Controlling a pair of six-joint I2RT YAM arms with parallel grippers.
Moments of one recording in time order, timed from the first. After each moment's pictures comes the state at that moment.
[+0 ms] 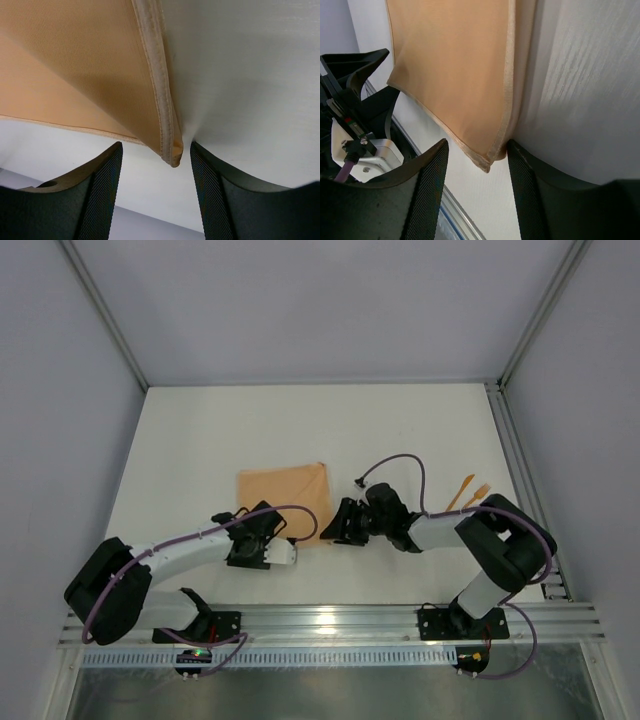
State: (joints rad) left arm -0.74 1.30 0.59 -0.64 -0.24 0.94; right arm 0.68 1.59 0.52 0.41 -0.41 0.91
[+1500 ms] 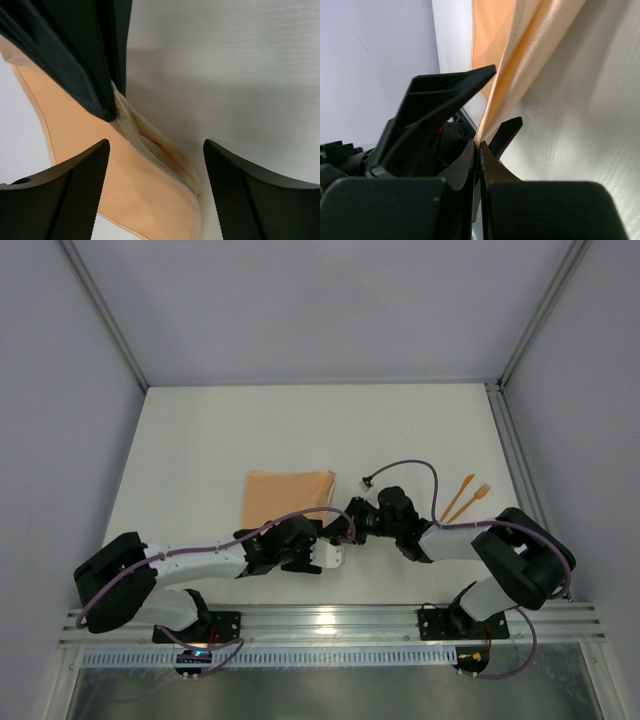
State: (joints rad) left arm -1.04 1.34 0.60 -0.13 -0.15 0.75; right arm 0.69 1.50 0.42 0.66 -0.50 1.21
